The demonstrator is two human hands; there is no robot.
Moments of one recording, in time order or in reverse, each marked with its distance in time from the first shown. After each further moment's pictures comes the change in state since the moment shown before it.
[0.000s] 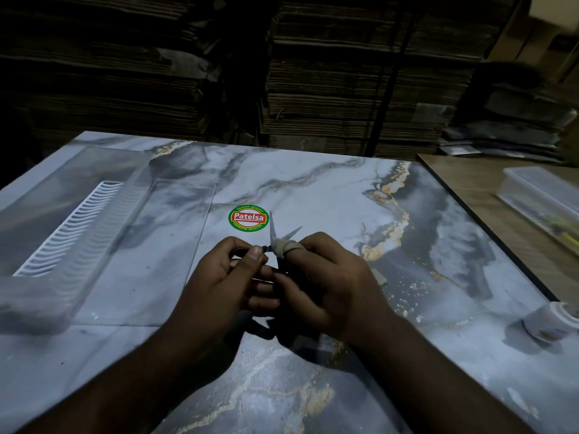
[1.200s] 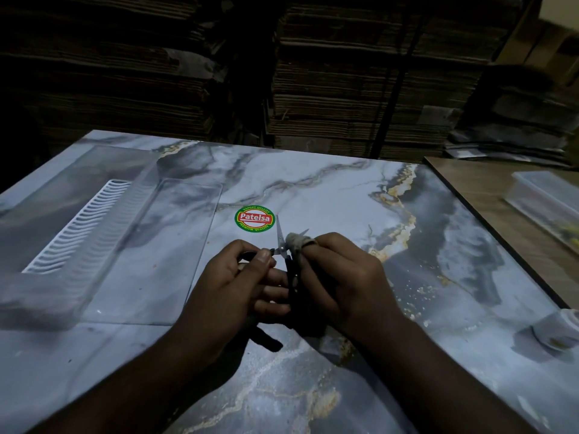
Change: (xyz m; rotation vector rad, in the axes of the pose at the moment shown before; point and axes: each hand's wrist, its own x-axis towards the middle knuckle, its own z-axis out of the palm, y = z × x) left_hand -0.007 0.007 0.001 -0.001 -0.023 -0.063; right_hand 0.003 0.006 0.003 -0.015 0.063 0.023
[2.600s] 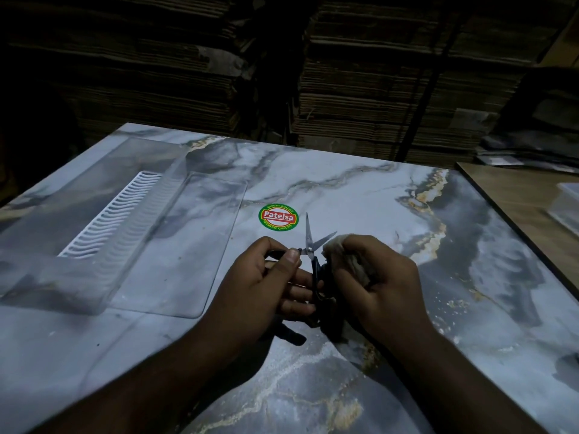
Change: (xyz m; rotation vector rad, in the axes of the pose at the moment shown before) left_hand 0.005 -0.005 -0.002 0.046 -0.007 0.017; right_hand -0.002 0.001 0.000 0.211 0.040 0.259
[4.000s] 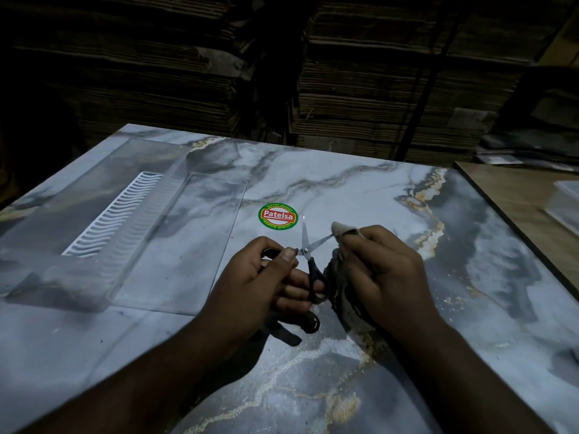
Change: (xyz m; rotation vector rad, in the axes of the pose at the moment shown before) left_hand -0.006 0.004 -0.005 0.048 -0.036 0.003; right_hand 0.004 0.019 -0.011 -0.213 -0.012 -0.129
